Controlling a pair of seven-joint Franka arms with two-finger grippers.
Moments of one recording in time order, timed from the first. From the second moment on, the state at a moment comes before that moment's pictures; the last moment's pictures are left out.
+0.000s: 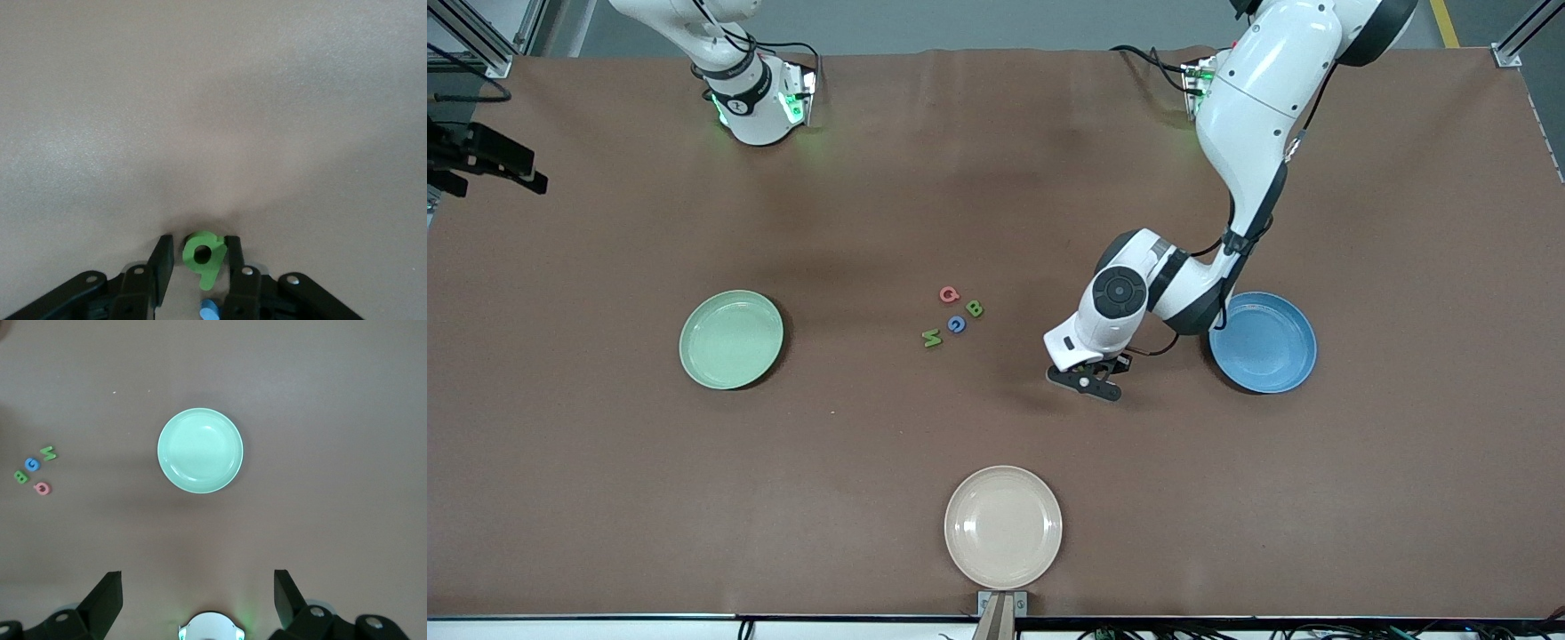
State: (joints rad) left arm -0.44 0.74 -0.16 -1.67 0.16 2.42 -0.32; right arm -0.05 -0.01 -0.02 -1.49 0.03 1.36 -0.07
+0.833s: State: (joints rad) left arm -0.43 0.73 -0.15 -1.67 0.16 2.41 -0.32; right arm 0.02 0.19 -0.01 -1.51 0.03 1.48 0.33
